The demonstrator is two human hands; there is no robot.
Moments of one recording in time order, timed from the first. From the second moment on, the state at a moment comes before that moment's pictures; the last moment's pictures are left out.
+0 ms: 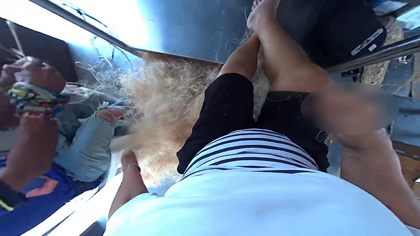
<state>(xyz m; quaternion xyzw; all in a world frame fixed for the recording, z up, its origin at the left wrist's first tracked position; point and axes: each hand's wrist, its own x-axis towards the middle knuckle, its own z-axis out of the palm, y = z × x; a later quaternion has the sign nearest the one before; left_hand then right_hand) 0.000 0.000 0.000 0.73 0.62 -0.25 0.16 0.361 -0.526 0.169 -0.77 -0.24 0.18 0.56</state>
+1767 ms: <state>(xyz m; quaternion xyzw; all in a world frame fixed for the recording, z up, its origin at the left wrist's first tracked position) 0.307 -0.310 0.190 0.72 -0.32 0.05 0.61 0.369 -0.590 0.240 -0.84 -0.19 -0.12 0.50</state>
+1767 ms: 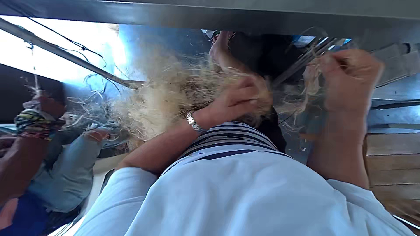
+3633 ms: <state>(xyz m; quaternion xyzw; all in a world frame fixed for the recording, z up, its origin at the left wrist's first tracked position) 0.314 -0.250 0.137 0.96 -0.20 -0.03 0.17 0.337 -0.528 0.217 -0.73 -0.30 0.13 0.60</state>
